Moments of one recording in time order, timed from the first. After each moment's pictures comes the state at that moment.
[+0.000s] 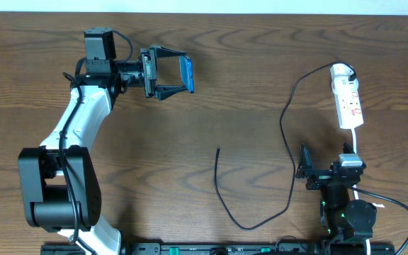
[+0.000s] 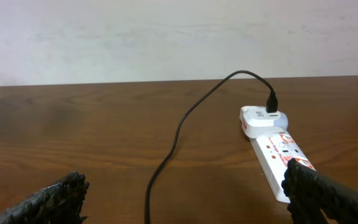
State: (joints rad) left arm 0.00 1.81 1.26 -0.13 1.35 -1.72; right arm 0.00 0.02 0.01 -0.07 -0.06 0.03
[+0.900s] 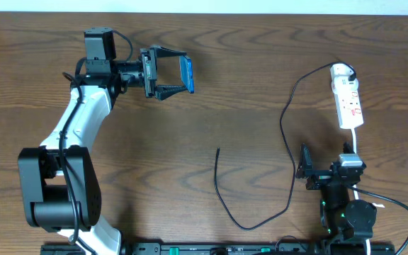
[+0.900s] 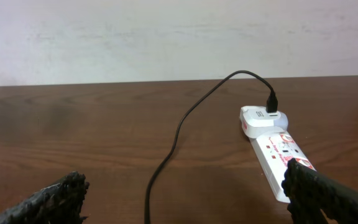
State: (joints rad) left arm 0.00 1.81 1.26 -0.13 1.35 -1.72; right arm 0.00 0.02 0.01 -0.07 -0.06 0.03
